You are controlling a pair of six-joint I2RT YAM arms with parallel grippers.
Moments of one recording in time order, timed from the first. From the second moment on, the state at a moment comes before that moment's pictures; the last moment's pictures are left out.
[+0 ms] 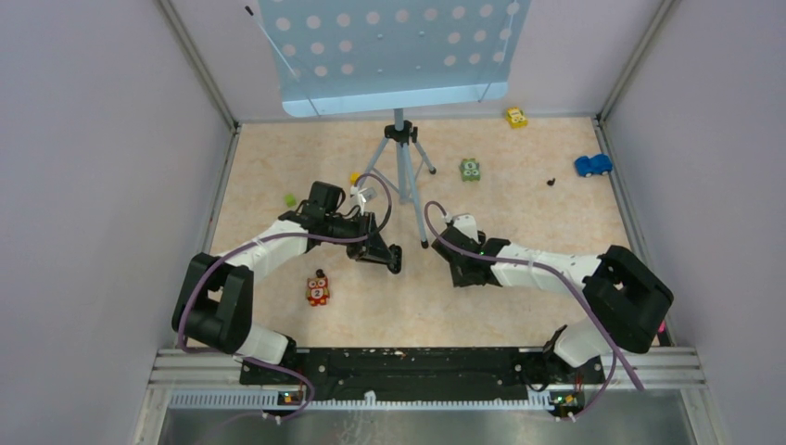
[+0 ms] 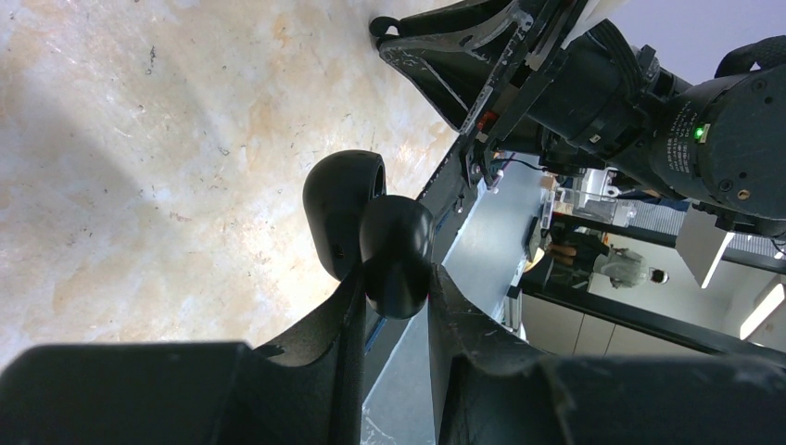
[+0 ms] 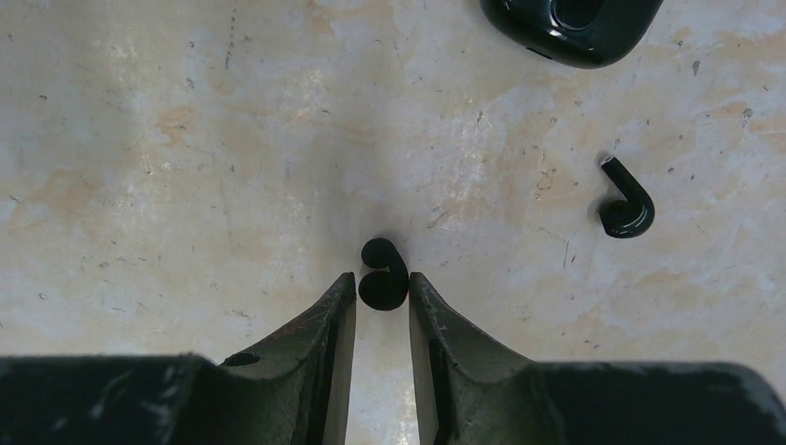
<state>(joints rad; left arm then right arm) -0.36 1.47 0.83 -0.29 0.95 -0.50 0.89 1.48 0.79 -0.48 0.40 0.61</state>
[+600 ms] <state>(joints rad) -0.36 1.47 0.83 -0.29 0.95 -0.50 0.88 1.48 0.78 -0.44 0.38 0.64</state>
